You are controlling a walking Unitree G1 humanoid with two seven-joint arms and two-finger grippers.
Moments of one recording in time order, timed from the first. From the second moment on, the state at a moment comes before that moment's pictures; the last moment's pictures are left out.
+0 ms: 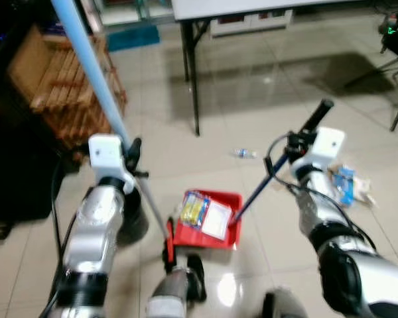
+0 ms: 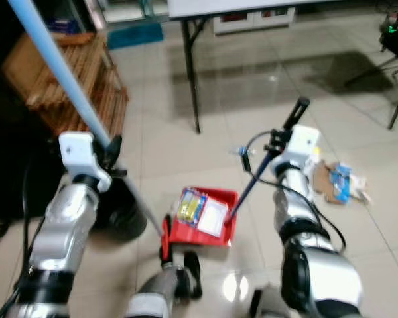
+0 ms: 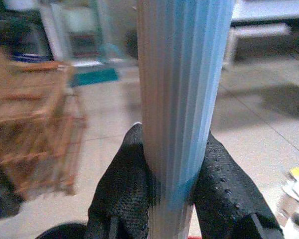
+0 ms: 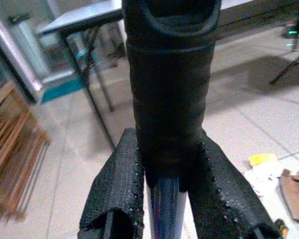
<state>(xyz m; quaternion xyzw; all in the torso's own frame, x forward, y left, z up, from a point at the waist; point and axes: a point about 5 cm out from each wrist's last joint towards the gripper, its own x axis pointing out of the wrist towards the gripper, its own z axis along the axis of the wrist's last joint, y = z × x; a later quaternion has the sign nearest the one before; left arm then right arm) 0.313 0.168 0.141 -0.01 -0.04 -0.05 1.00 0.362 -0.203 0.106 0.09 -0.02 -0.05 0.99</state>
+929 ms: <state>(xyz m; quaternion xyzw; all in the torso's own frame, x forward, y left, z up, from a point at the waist) 0.312 0.173 0.136 -0.01 -0.01 -0.02 1.00 0.361 -0.204 0.104 0.08 0.00 -0.05 1.00</state>
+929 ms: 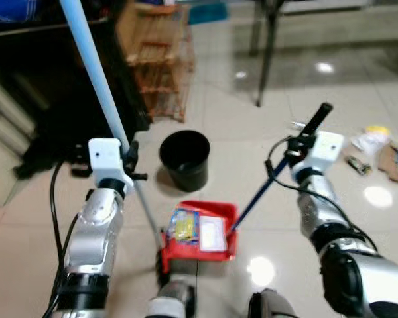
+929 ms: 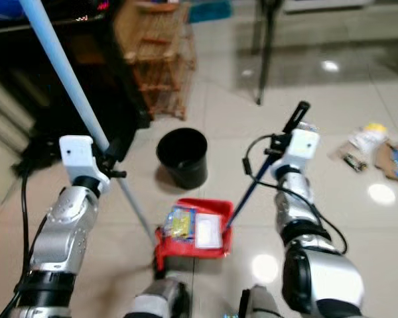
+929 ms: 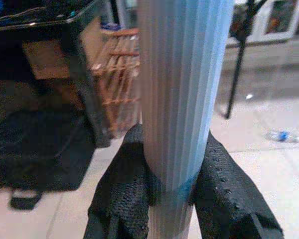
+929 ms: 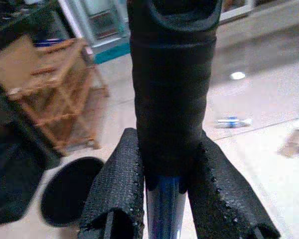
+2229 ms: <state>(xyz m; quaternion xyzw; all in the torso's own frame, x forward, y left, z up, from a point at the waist) 0.311 0.188 0.145 0.01 -0.03 0.01 1.00 0.363 -0.185 0.101 0.09 0.00 -0.02 1.00</state>
